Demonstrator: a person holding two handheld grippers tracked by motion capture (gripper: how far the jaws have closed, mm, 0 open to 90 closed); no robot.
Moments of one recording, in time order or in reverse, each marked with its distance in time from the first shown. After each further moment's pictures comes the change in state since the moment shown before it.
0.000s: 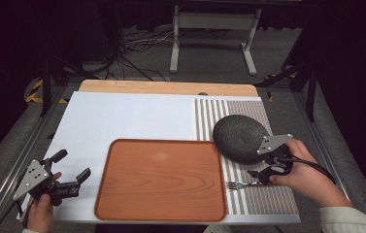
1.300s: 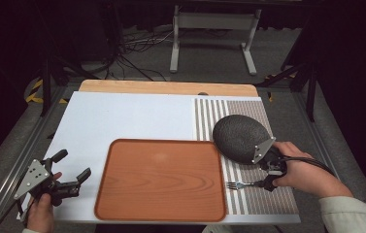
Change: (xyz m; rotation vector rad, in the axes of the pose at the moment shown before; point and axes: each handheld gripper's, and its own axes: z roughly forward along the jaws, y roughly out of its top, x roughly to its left) left arm 0.000 0.000 0.001 0.011 0.000 0.001; right arm -0.002 -0.005 0.020 0.281 0.140 -0.139
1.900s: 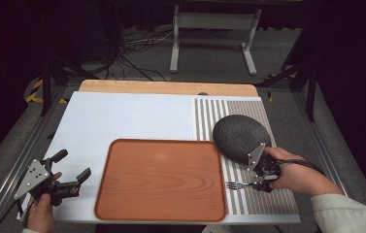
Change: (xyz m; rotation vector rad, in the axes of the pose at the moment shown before) left arm 0.000 0.000 0.000 0.000 0.000 0.001; right arm 0.001 0.003 0.024 0.072 0.097 -0.144
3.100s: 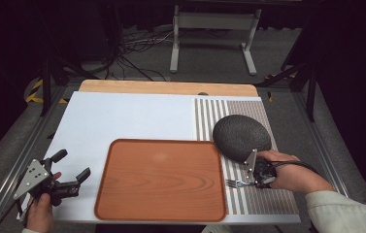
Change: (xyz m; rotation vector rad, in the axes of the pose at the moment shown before) left arm 0.001 0.000 -0.001 0.003 0.003 -0.001; right arm 0.000 0.003 0.012 0.141 0.063 -0.133
